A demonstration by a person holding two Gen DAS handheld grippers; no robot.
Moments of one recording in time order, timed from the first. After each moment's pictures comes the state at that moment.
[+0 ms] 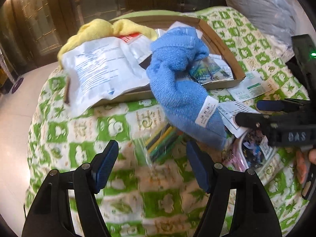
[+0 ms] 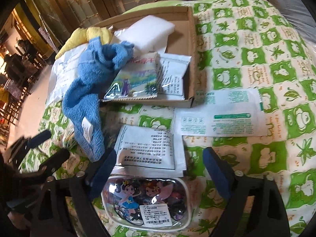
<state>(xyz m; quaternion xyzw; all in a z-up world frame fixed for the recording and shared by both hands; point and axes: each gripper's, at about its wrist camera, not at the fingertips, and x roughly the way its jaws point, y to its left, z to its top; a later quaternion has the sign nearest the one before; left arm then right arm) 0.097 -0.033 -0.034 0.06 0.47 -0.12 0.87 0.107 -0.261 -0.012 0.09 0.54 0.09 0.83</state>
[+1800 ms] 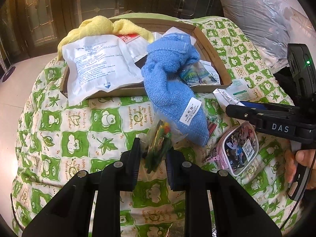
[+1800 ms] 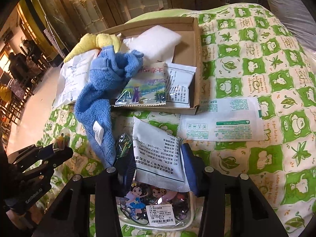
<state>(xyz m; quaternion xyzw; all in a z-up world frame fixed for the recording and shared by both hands) 0.063 0.008 -0.018 -0.01 0.47 -0.15 0.87 0.095 -0.257 0.009 0.10 0.51 0.09 0.85</state>
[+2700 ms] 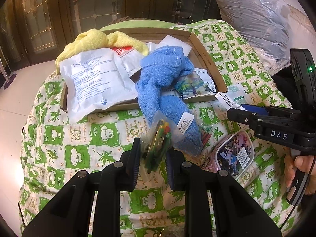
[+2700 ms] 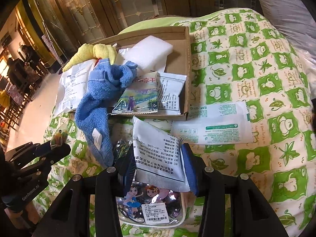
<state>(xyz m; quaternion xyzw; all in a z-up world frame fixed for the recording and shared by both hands) 0.070 -0.002 -0.001 0.01 0.45 -0.15 0.88 0.084 -0.265 0.026 0.10 0.50 0.07 0.86</state>
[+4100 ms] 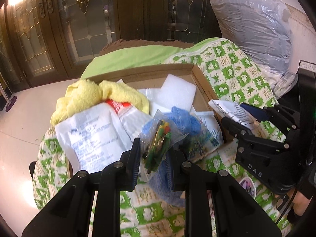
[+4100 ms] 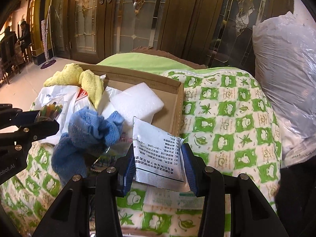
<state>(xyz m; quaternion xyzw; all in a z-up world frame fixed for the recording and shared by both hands) 0.147 -0.020 0.044 0.05 0.41 -0.16 0.90 0.128 -0.229 0.052 -0.05 0.40 0.00 0.91</state>
